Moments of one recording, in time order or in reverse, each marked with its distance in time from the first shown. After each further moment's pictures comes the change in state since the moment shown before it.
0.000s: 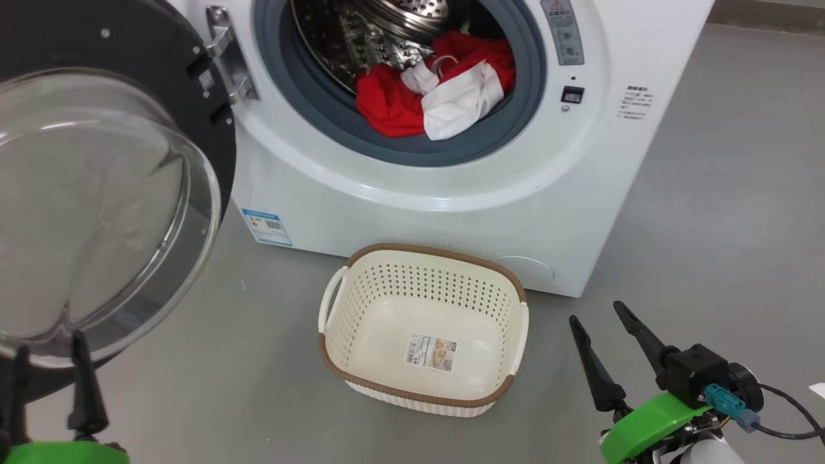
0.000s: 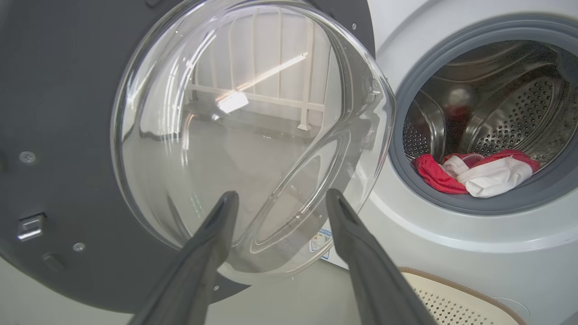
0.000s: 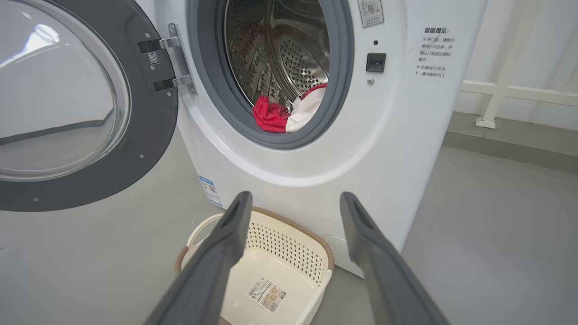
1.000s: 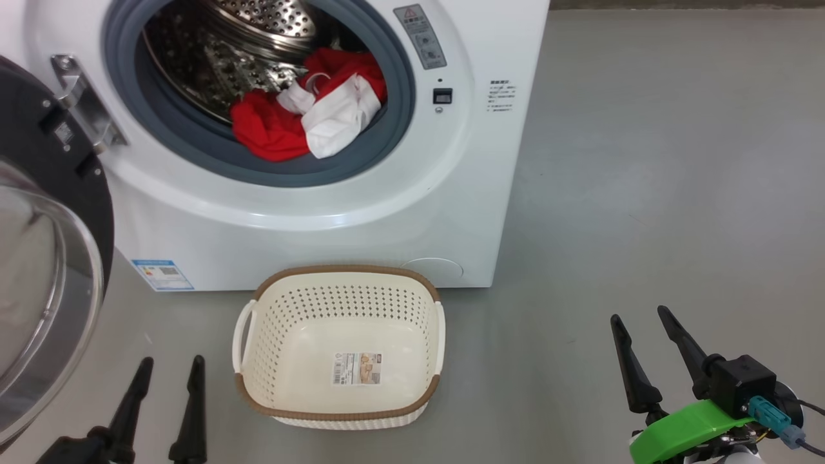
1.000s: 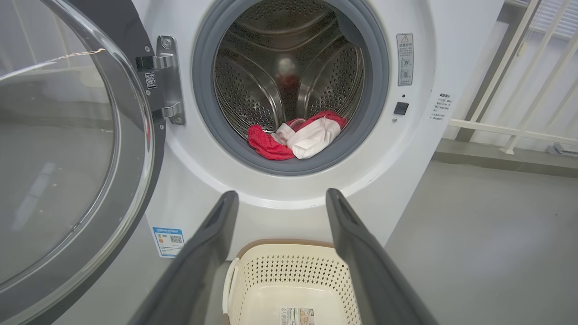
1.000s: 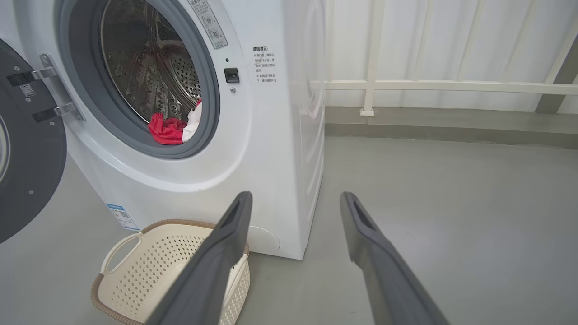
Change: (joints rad) left arm 0.144 0.028 -0.294 -0.181 -0.077 0.000 0.000; right arm 0.072 0.024 -0.129 -0.057 0.000 0.000 0.000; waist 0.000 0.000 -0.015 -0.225
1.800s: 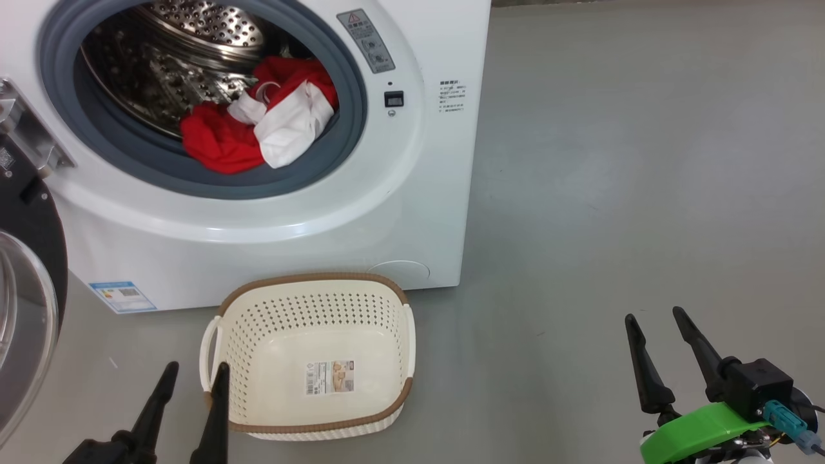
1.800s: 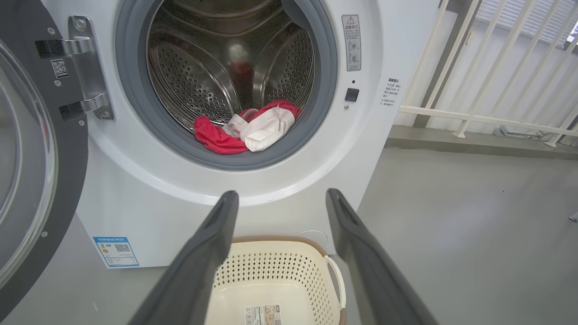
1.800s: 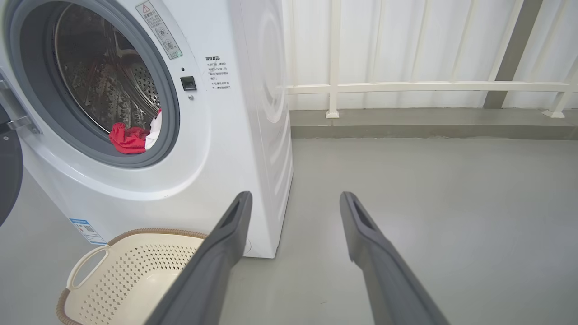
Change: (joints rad) left arm 0.020 0.001 -0.057 -0.015 0.000 0.000 0.000; right arm 0.018 0.004 -0.038 -0.026 0.000 0.000 0.000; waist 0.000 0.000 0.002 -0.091
